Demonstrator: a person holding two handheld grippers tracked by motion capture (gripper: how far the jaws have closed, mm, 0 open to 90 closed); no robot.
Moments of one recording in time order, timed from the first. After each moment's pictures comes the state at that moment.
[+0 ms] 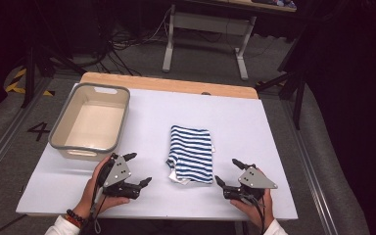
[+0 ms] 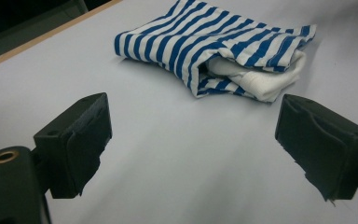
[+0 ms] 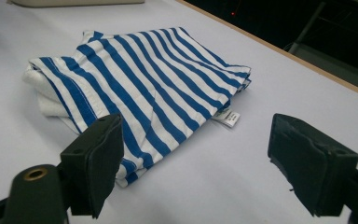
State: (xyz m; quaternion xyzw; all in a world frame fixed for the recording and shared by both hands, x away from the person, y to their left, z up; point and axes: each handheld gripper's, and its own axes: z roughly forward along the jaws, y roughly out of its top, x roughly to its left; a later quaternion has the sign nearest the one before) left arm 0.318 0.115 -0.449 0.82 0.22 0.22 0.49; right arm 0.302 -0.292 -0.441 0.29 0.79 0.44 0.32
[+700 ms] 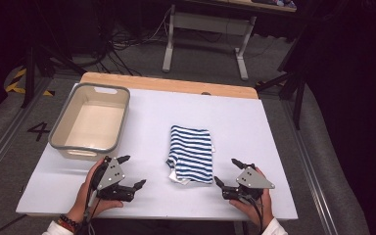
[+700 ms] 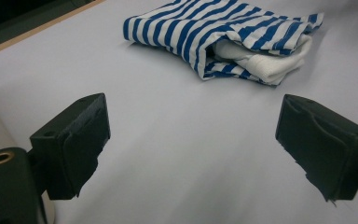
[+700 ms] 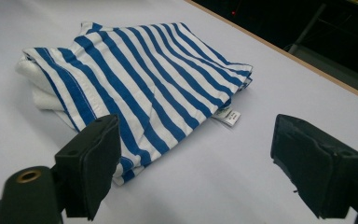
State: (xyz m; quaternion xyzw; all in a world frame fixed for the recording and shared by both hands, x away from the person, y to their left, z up) left arm 0.312 0.127 -0.453 0.82 0.24 0.22 0.48; right arm 0.304 -0.290 -0.445 0.28 0.79 0.43 0.33
